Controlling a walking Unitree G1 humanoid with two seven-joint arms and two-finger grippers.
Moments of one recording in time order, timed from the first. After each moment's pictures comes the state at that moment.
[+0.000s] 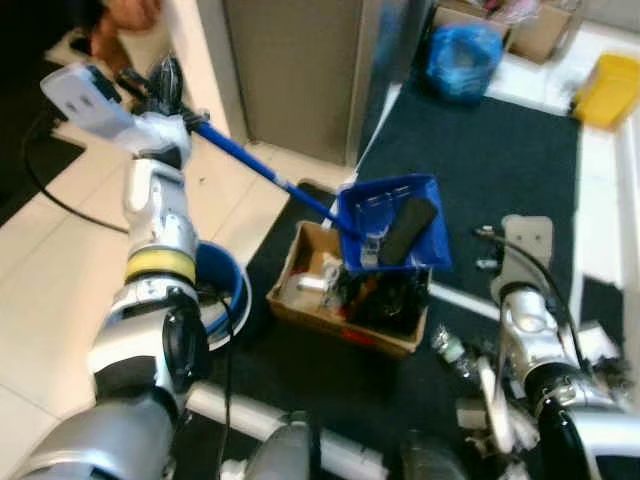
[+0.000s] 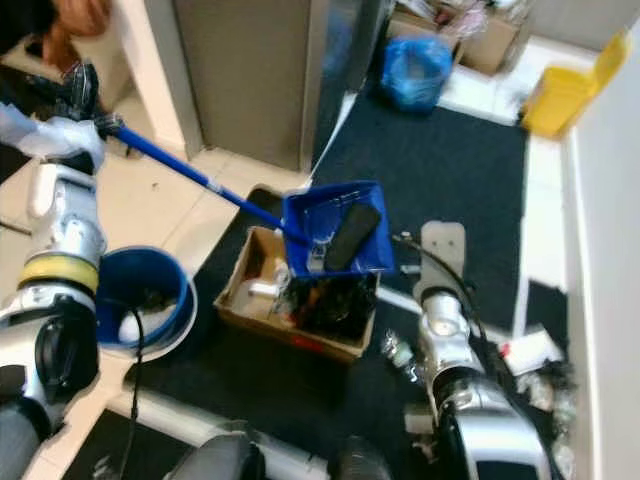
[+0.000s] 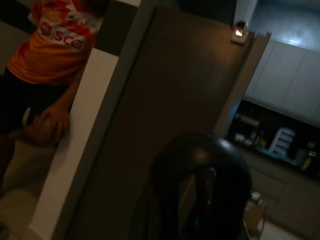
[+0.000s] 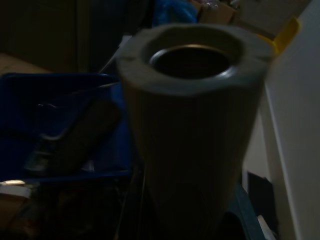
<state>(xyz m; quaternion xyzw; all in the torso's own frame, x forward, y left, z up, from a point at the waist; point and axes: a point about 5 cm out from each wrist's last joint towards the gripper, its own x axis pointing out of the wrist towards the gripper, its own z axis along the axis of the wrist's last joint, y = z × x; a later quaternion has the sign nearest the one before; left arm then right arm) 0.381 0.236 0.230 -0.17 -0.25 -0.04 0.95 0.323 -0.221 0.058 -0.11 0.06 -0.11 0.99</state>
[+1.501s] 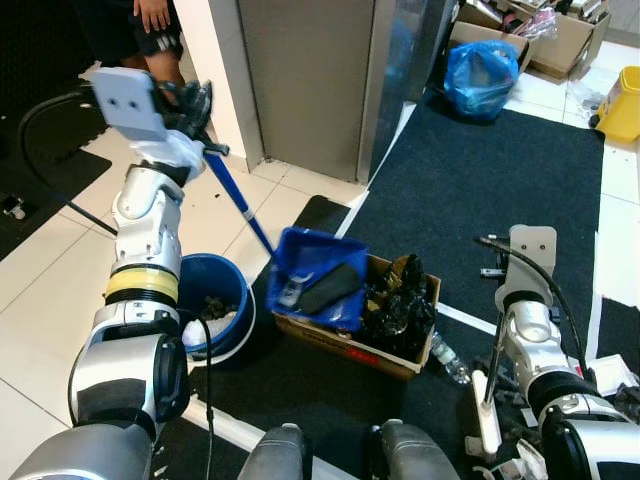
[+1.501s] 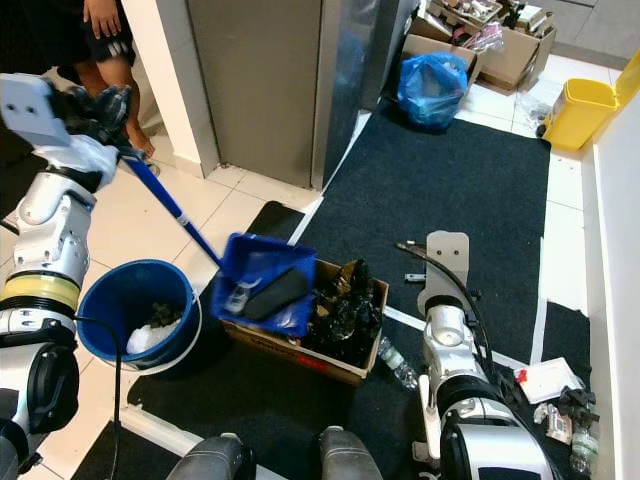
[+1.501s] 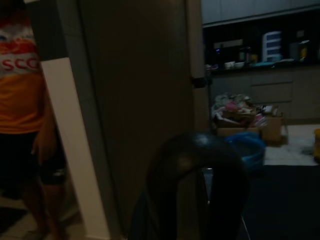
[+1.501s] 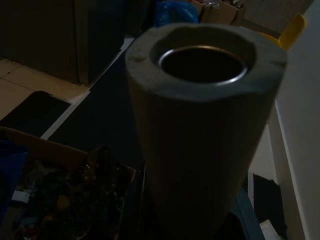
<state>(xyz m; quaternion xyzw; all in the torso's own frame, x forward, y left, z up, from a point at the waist) 0.373 0.227 0.212 0.06 -0.16 -0.12 0.98 0.304 -0.233 0.041 -0.11 0.08 -0.13 0.98</state>
